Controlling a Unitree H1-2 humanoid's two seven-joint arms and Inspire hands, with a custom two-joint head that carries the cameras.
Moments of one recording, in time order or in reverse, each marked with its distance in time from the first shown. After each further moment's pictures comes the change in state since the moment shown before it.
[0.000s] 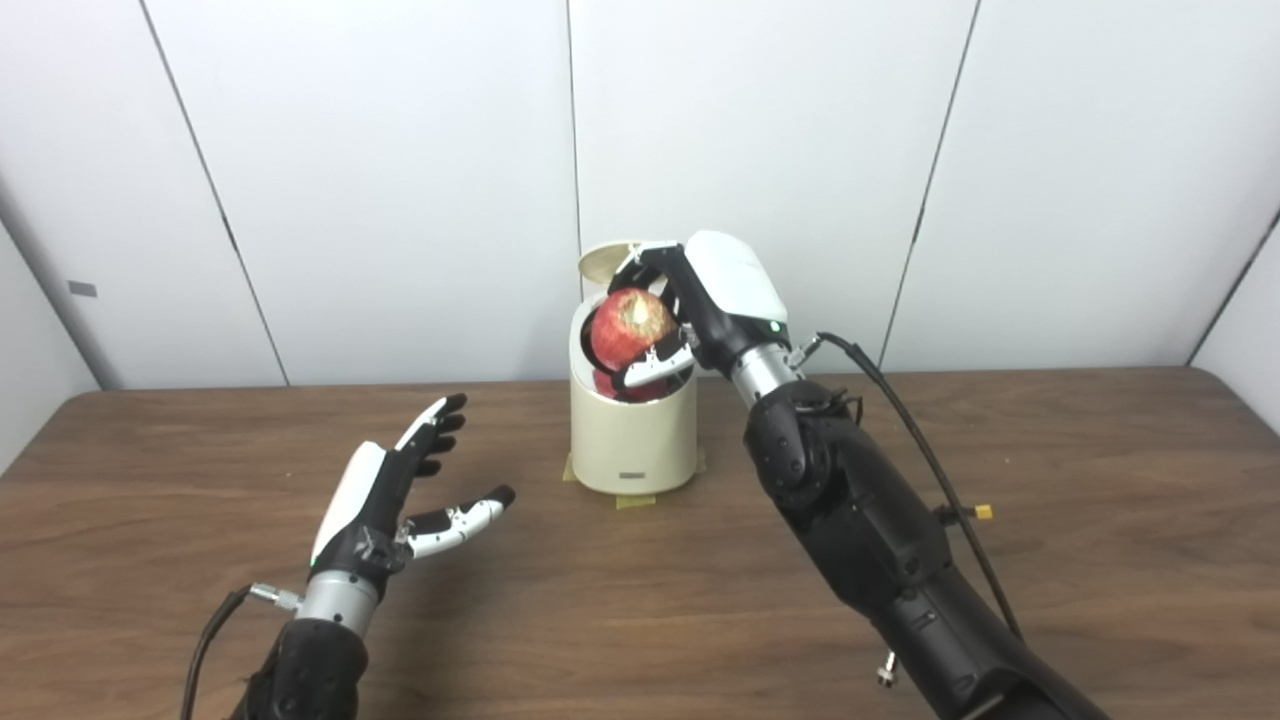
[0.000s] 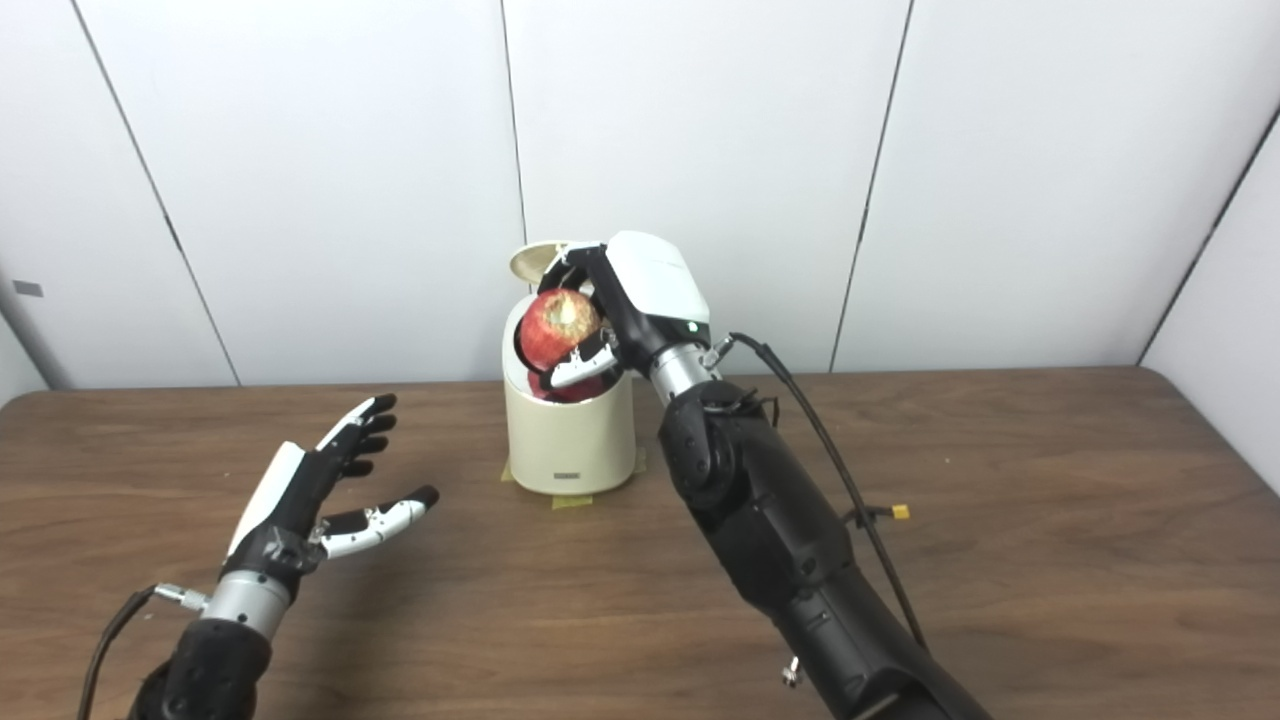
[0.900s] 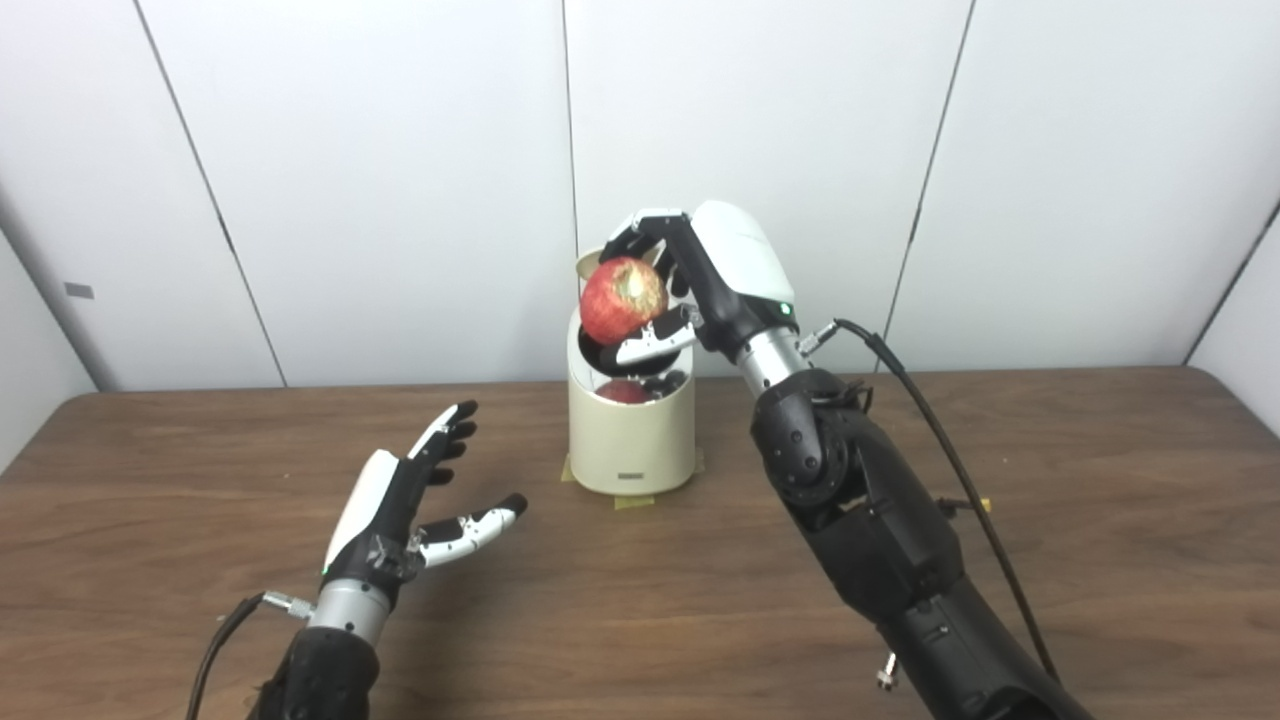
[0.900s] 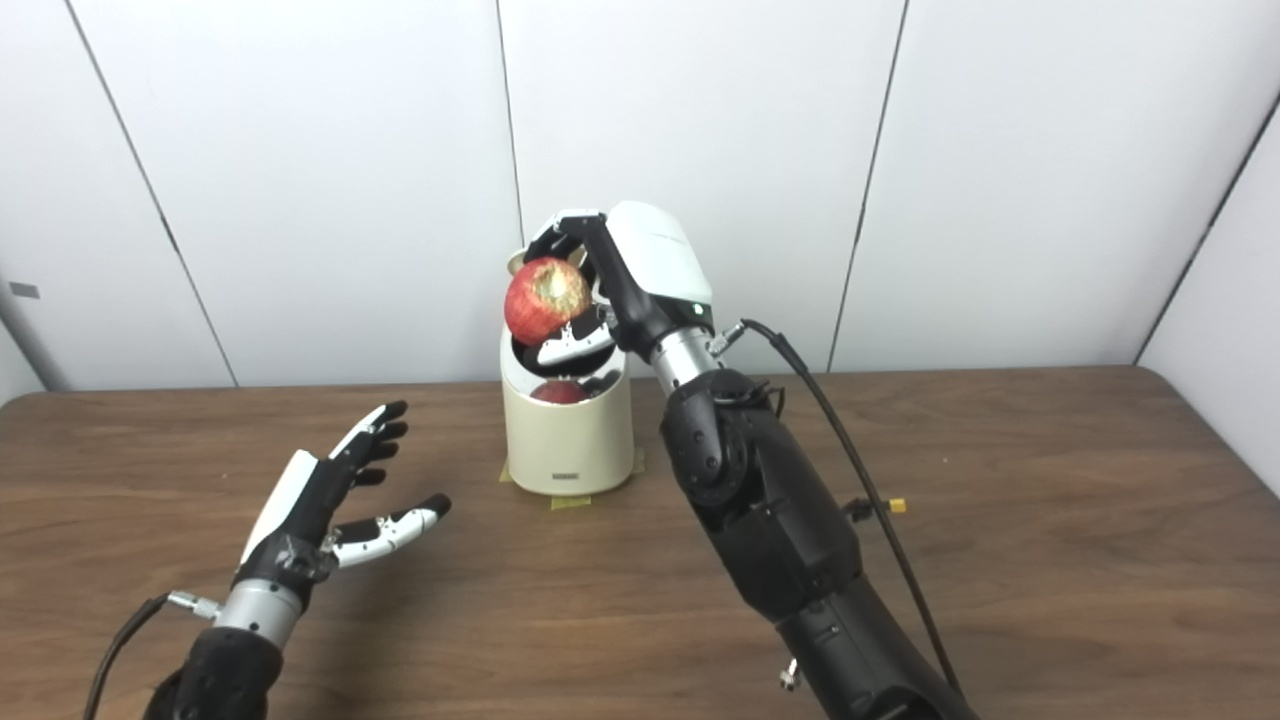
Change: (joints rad) left arm 0.014 -0.016 -0.016 -0.004 0.001 0.004 0.000; right arm 0.040 0.012 -0.028 -0.176 0.021 0.001 0.035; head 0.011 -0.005
